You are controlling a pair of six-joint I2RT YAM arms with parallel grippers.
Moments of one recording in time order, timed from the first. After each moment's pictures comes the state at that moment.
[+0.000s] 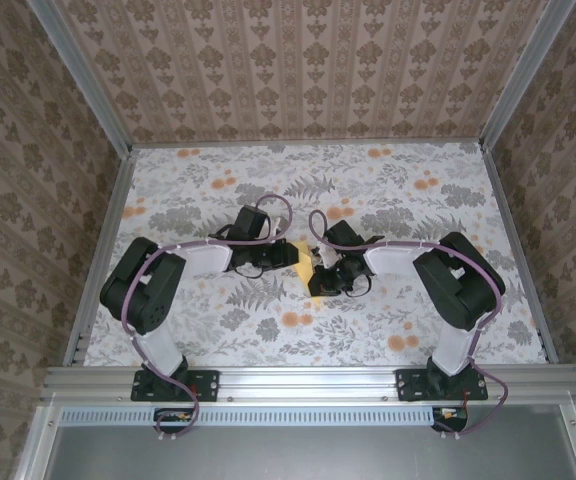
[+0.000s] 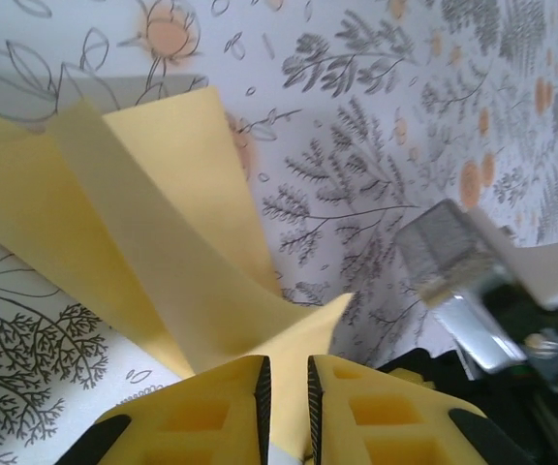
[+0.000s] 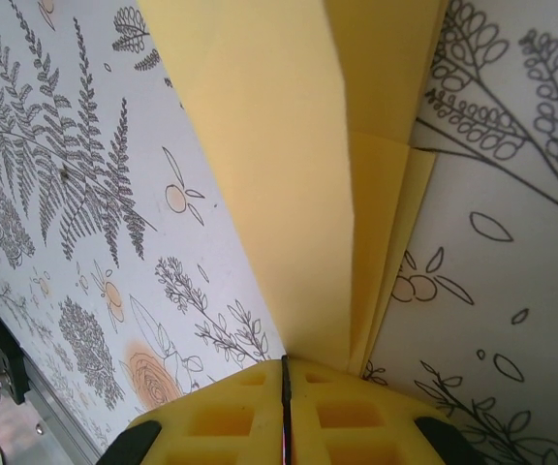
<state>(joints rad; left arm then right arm) -0.59 1.75 0.87 0.01 0.58 -0.63 0.58 1.80 0.91 -0.33 -0.56 0.47</state>
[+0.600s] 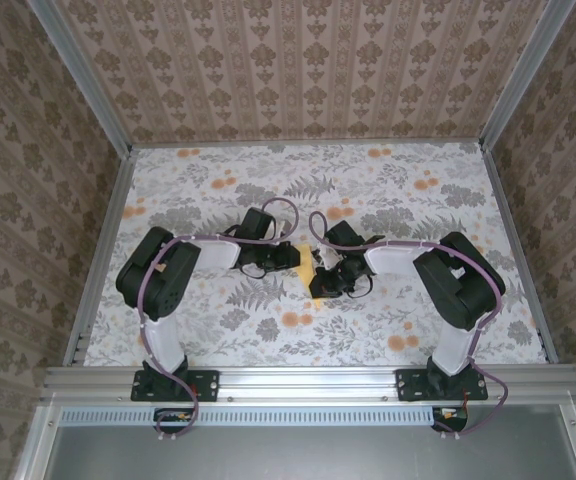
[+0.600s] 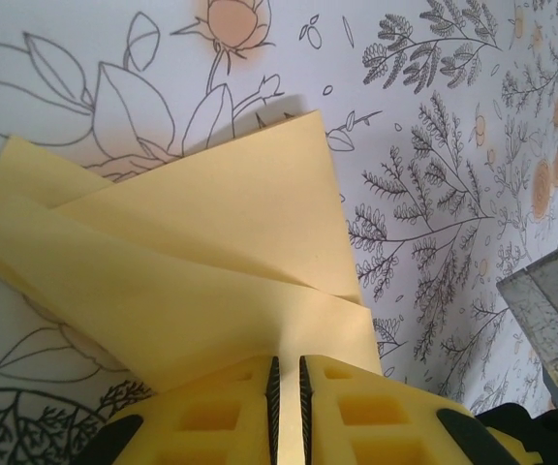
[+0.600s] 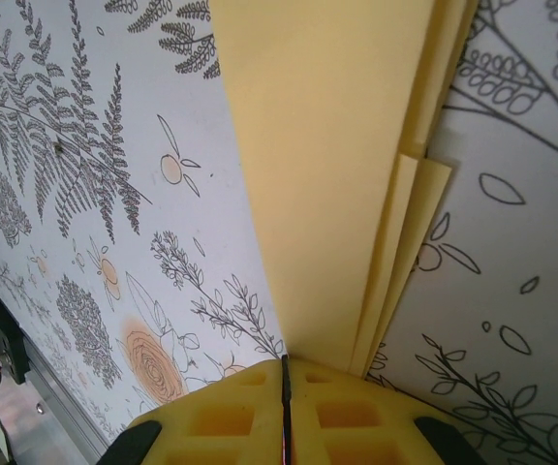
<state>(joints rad) -0.60 1.87 0.92 0.02 0.56 -0.59 0.58 1.80 0.91 -0.36 -0.59 0.44</state>
